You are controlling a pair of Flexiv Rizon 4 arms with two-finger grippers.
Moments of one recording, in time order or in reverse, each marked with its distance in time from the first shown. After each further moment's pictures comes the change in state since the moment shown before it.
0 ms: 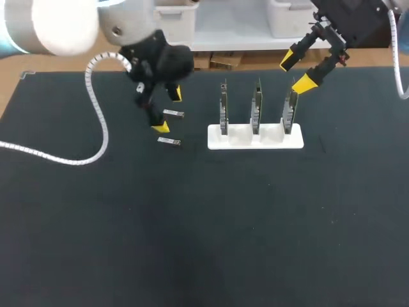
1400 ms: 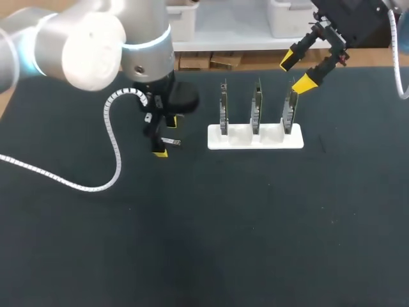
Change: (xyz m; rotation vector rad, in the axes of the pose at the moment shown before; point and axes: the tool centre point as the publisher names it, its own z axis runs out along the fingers) left arm 0.026 -0.006 0.070 0.020 0.131 -0.075; right arm 0.000 0.000 0.000 0.000 0.000 0.000
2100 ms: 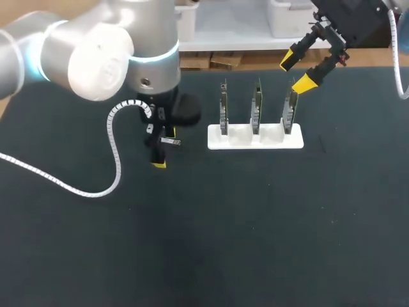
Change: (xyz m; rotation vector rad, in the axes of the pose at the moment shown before) left arm -0.001 -0.018 0.013 0.021 0.055 0.023; right arm 0.000 0.000 0.000 0.000 0.000 0.000
